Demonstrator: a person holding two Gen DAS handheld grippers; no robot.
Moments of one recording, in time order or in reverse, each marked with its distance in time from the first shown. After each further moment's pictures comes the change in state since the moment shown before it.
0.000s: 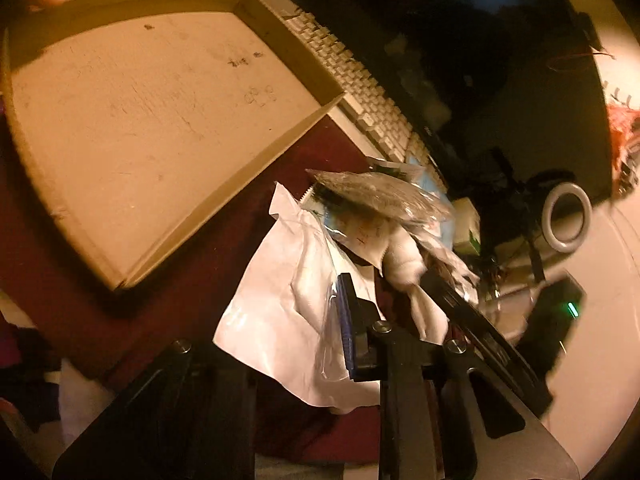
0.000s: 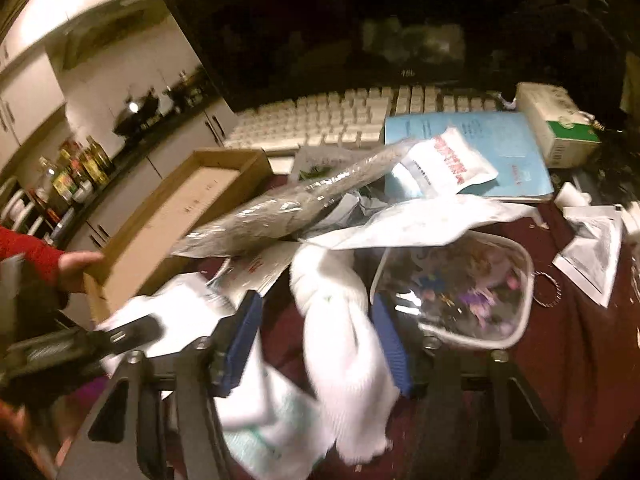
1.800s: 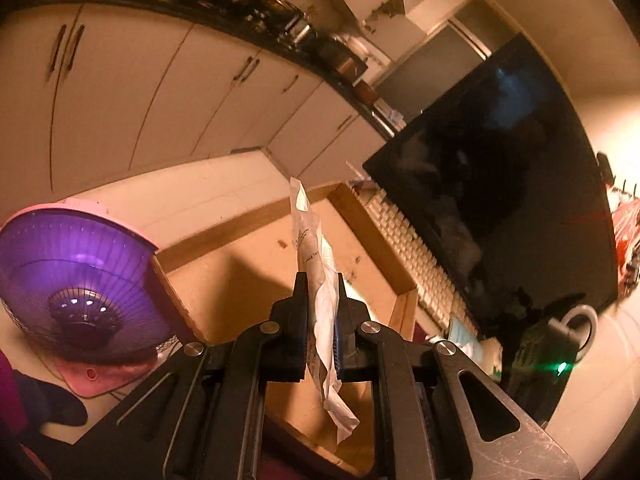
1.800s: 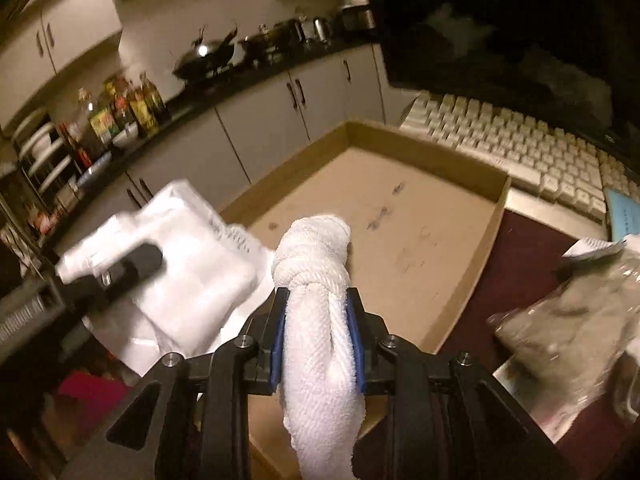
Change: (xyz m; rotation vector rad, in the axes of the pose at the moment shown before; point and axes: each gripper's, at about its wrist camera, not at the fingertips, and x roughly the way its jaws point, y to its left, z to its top) left arm -0.085 0.094 0.088 -0.078 -0.406 0.095; right arm 0.108 0.201 0.033 -0.202 0.104 0.122
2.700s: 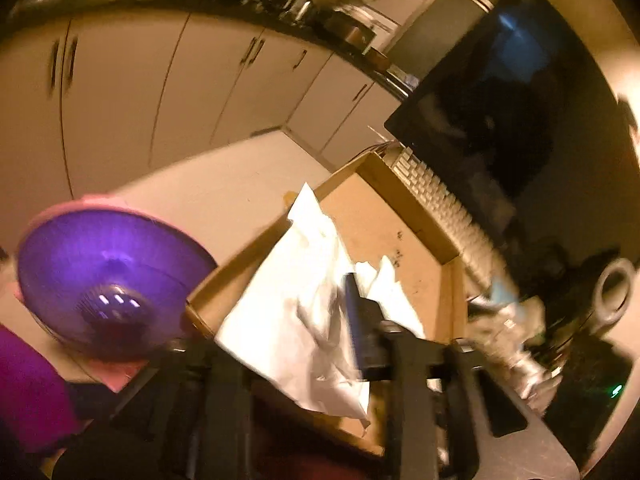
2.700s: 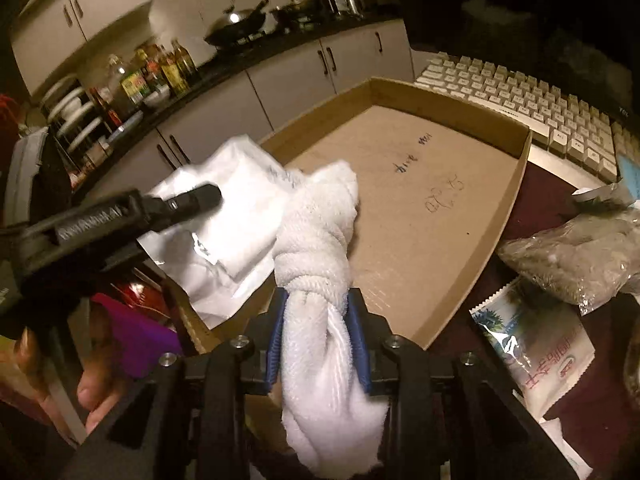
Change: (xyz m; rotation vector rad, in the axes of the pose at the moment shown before) left arm 0.018 -0.015 -0.017 0.147 0.073 0.132; right arm -0.032 -0.021 -0.035 -0.023 0.038 0.158
